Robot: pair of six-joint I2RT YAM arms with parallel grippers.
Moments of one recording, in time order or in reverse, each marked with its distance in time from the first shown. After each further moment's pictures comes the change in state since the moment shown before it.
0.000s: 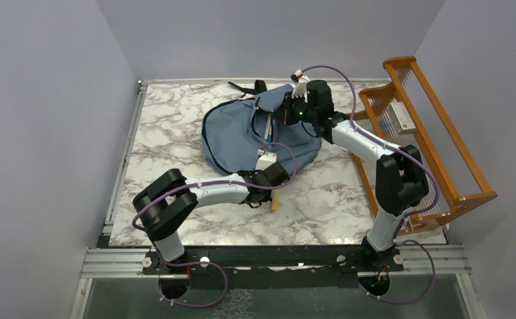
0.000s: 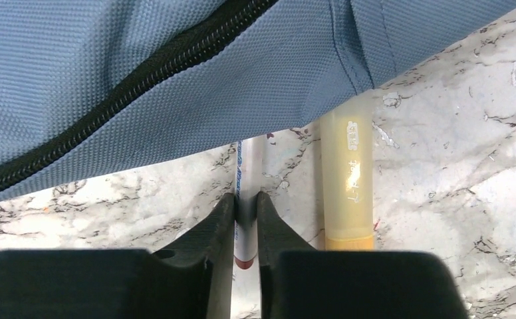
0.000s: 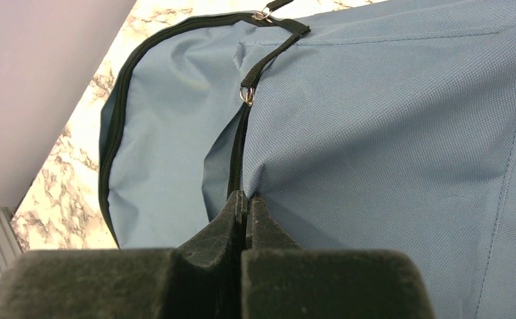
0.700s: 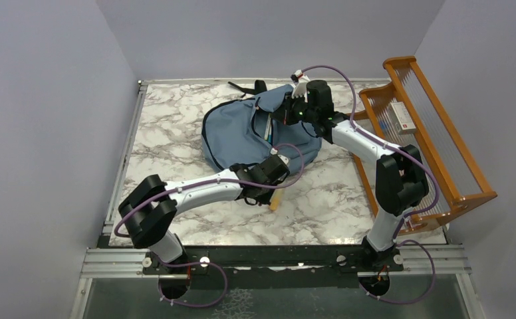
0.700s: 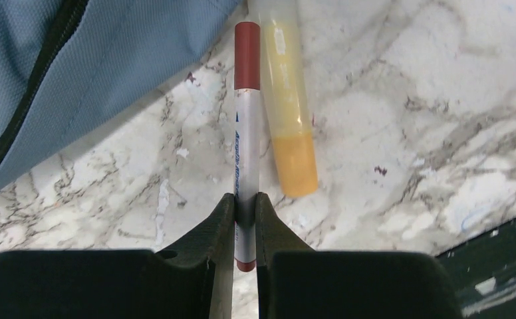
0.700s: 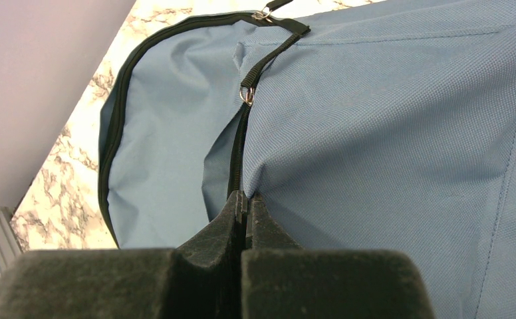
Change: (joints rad) left arm -0.001 -0.090 0.087 -0.146 0.234 0.287; right arm 0.000 0.000 0.000 -0.001 0.000 -0.001
